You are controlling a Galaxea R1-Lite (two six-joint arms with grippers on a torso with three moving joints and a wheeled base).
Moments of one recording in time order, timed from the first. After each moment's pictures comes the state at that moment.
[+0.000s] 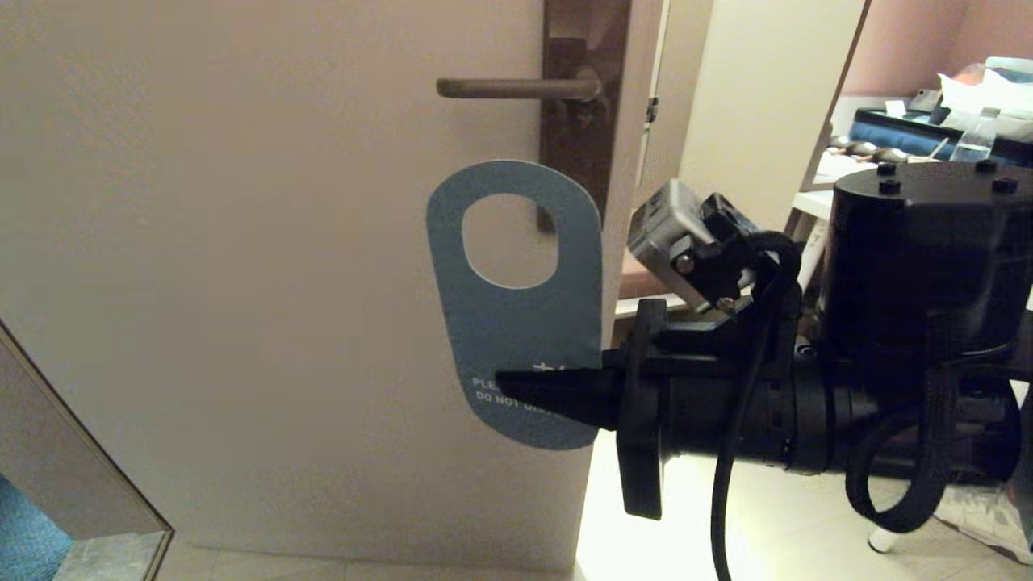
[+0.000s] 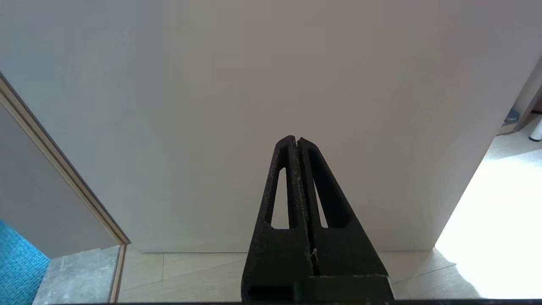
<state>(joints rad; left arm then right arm) 0.00 0.00 0.00 0.01 0.00 0.06 0.86 1.58 -0.99 -0.39 0.34 -0.06</state>
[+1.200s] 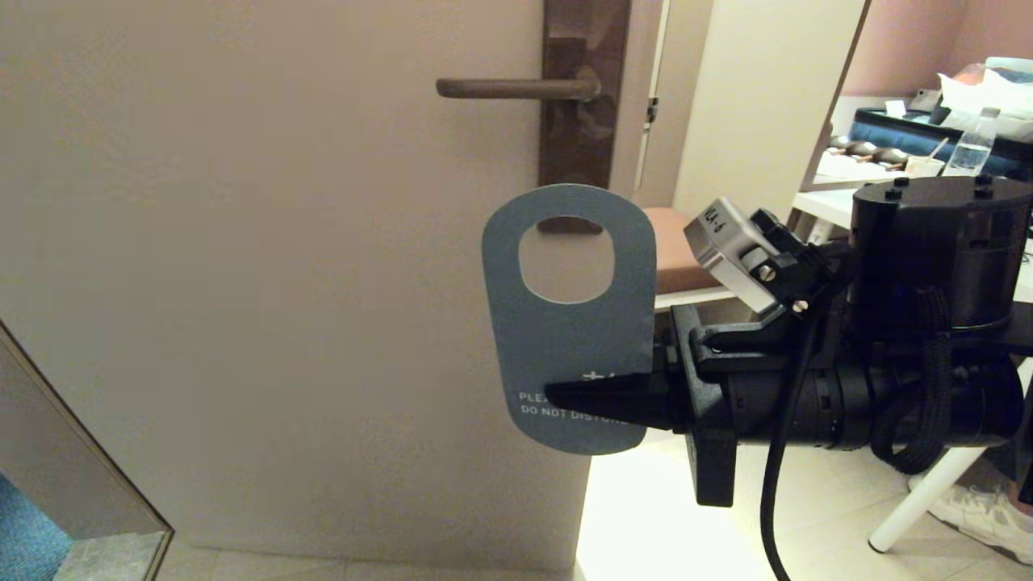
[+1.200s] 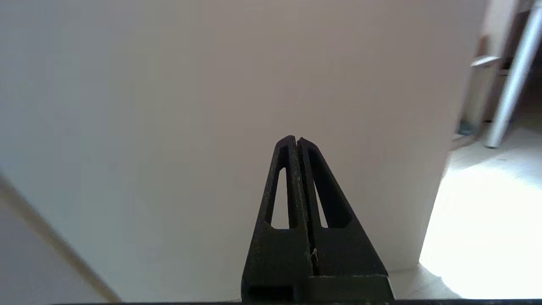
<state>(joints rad) -0.01 0.14 -0.25 0.03 -0.13 0.12 0.72 1.56 -0.92 -0.39 0.60 -0.11</state>
